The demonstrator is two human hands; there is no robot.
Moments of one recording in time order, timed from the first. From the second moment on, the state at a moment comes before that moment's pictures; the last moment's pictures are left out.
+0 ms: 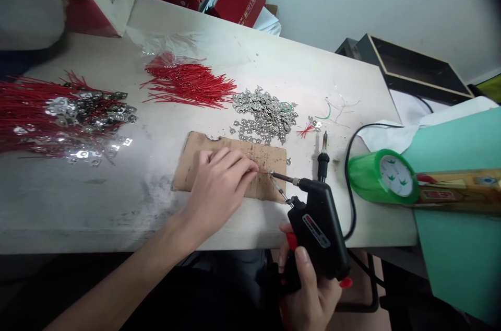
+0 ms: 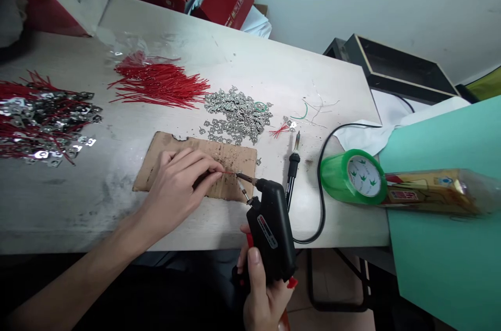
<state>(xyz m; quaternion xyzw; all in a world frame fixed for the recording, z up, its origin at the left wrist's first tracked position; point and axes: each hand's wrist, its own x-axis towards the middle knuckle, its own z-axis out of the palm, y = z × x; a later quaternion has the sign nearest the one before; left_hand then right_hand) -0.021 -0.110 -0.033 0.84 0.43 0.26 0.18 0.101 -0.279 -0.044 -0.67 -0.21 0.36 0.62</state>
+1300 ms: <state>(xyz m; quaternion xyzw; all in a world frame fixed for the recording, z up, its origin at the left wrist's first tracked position) -0.037 -0.146 -0.007 0.73 0.32 0.37 0.47 0.100 -0.239 -0.004 -0.65 -0.33 0.22 0.64</state>
